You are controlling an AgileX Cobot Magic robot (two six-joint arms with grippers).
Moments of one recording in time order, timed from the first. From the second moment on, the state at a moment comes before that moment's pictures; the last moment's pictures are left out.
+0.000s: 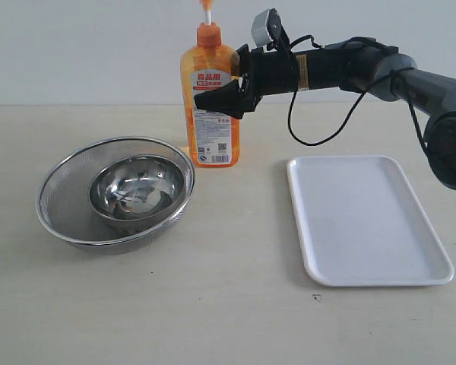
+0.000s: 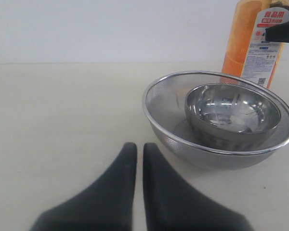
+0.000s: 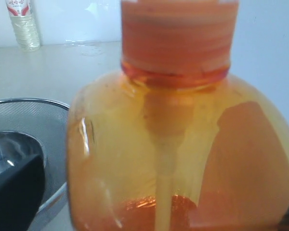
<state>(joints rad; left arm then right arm) -0.06 0.00 0.00 -0.03 0.31 0.02 0.22 2.66 -2.36 -1.66 -1.18 1.36</state>
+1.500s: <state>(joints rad) -0.06 0.00 0.00 -0.03 0.31 0.02 0.24 2.66 -2.36 -1.62 -1.14 1.42</state>
